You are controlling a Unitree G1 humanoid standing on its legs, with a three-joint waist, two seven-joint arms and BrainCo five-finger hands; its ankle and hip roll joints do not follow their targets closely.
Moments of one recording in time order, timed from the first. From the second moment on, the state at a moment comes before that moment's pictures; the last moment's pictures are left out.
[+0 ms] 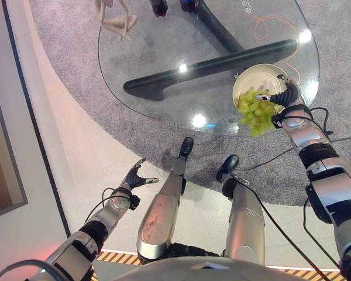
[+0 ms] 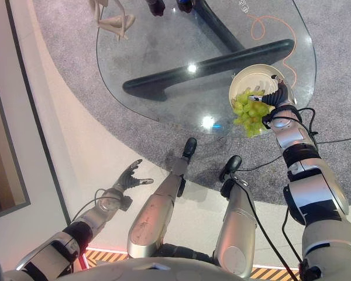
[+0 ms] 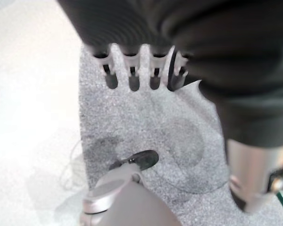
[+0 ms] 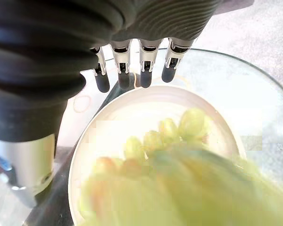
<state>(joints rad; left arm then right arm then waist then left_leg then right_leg) -0.26 0.40 -0.59 0.80 -0.13 -0.20 0.24 -0.88 -0.66 0.37 0.97 0.01 0.01 -0.28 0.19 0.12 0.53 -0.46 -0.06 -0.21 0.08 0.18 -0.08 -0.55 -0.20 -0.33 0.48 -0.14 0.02</state>
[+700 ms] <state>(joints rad) -0.26 0.38 -0.57 0.84 -0.13 -0.20 0.21 -0.68 -0.64 0.35 0.71 0.06 -0.09 -0.32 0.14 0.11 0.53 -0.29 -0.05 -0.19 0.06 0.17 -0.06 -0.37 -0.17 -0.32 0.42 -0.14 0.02</state>
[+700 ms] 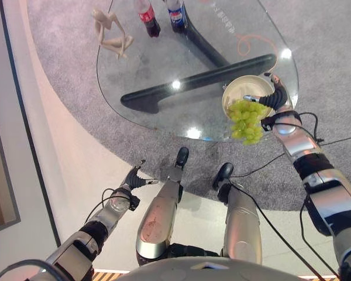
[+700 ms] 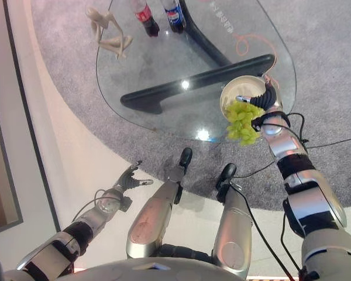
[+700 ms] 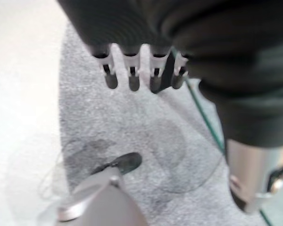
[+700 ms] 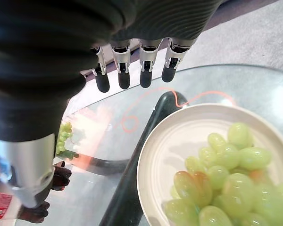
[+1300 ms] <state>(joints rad) -0.09 0.30 -0.41 1.04 -0.20 -0.20 0.05 -0.16 -0.47 0.15 0.65 0.20 -0.20 -0.28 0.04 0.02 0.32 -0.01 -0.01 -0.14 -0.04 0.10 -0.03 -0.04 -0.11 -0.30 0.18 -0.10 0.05</state>
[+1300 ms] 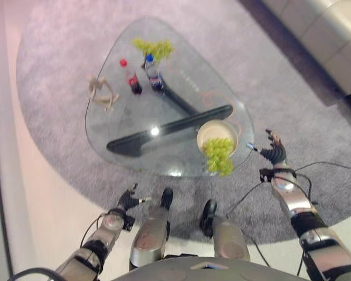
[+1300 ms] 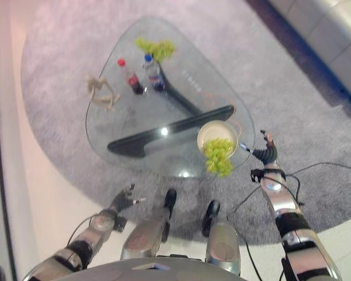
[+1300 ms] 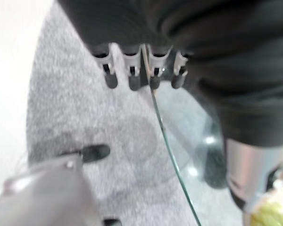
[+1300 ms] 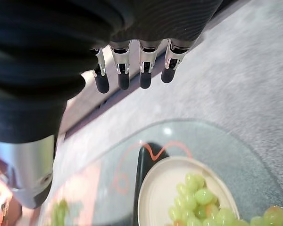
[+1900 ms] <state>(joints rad) 0.05 0.23 -0.27 1.21 -0.20 -0.07 -0.11 0.11 -0.25 0.04 1.27 0.47 -0.10 0.23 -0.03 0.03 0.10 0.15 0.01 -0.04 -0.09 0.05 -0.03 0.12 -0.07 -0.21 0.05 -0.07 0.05</state>
